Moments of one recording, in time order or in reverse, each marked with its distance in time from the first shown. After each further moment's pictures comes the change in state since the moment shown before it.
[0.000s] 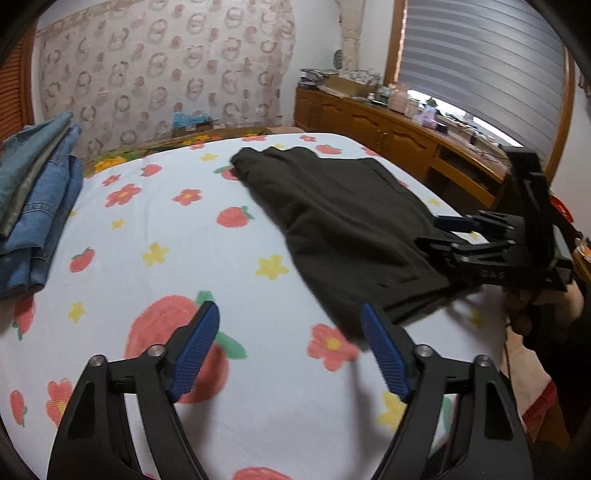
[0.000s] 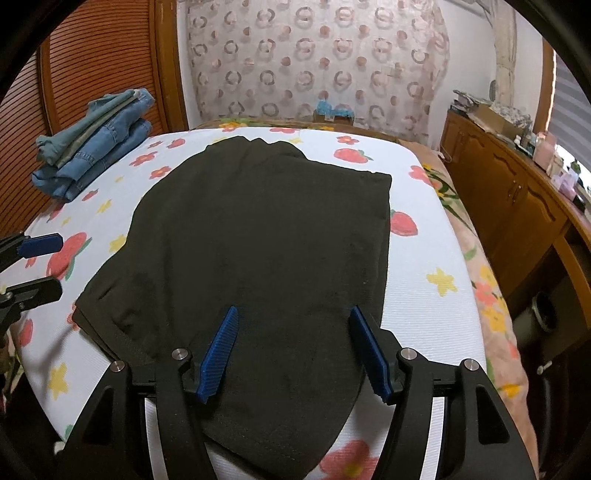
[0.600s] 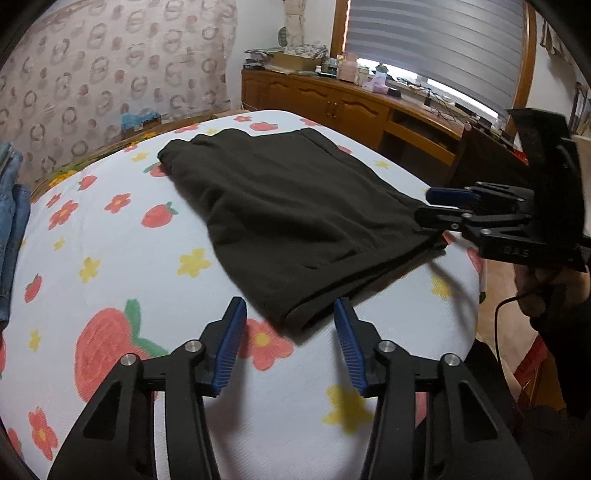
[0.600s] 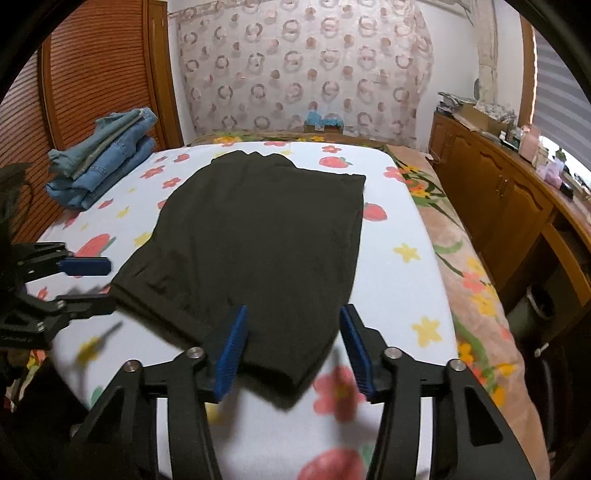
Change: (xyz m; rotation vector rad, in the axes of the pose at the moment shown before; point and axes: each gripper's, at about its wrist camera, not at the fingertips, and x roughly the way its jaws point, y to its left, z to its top) left arm 0.015 -0.038 0.003 0.148 0.091 -0.113; right arm -0.052 -0.006 -0.026 0.063 -0.041 0.003
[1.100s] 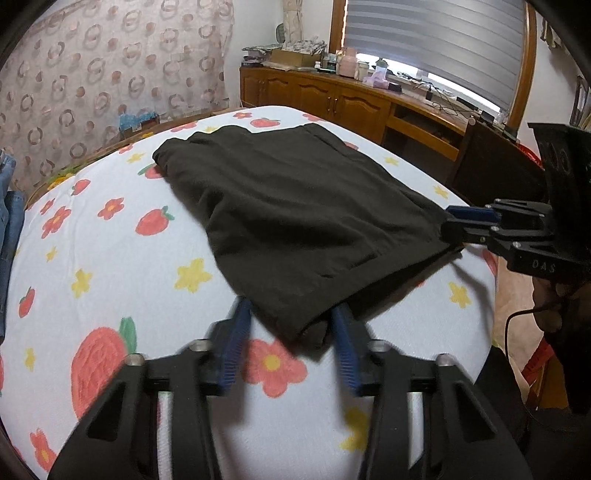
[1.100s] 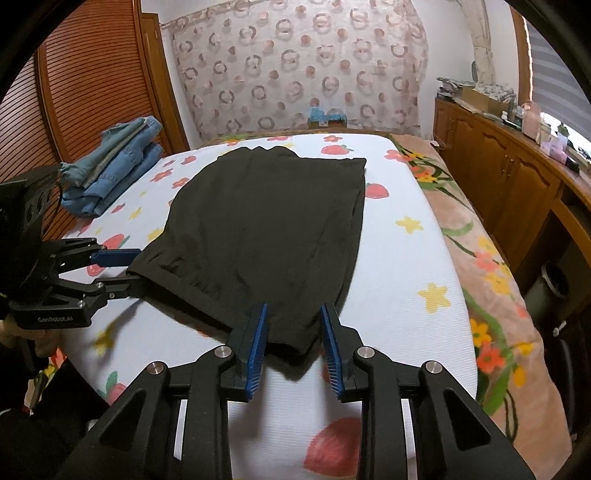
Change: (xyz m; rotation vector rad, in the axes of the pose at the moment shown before) left arm 0.013 0.004 0.007 0.013 0.006 -0.003; right arm -0.002 -0.006 -0.010 0.067 0.006 0.058
